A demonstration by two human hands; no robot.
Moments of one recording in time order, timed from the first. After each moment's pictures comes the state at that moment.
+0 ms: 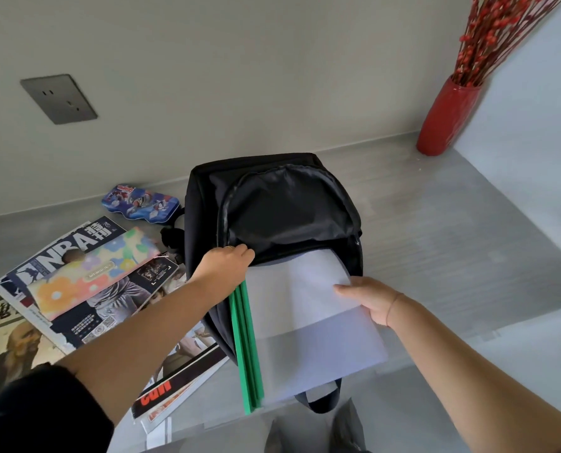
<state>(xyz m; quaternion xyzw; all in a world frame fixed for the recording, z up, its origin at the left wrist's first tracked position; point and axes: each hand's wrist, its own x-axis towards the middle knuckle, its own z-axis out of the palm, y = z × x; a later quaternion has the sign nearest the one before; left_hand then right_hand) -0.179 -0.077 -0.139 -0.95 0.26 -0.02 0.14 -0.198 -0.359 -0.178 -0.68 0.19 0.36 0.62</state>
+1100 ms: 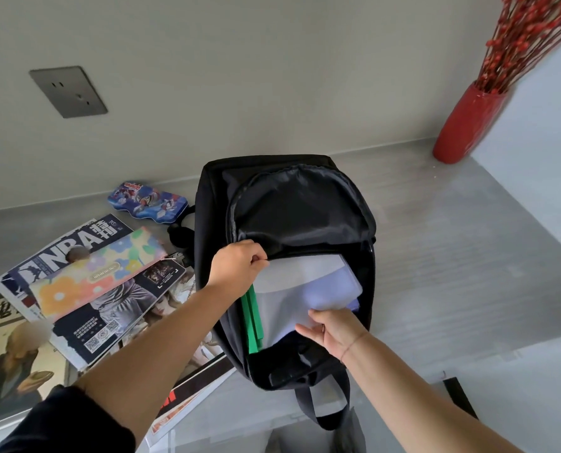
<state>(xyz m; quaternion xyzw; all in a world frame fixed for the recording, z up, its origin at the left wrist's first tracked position) -0.161 -0.073 -0.157 -0.97 0.04 -0.01 -0.26 -0.223 -0.270 -0.186 -0.44 0.35 0.30 0.77</state>
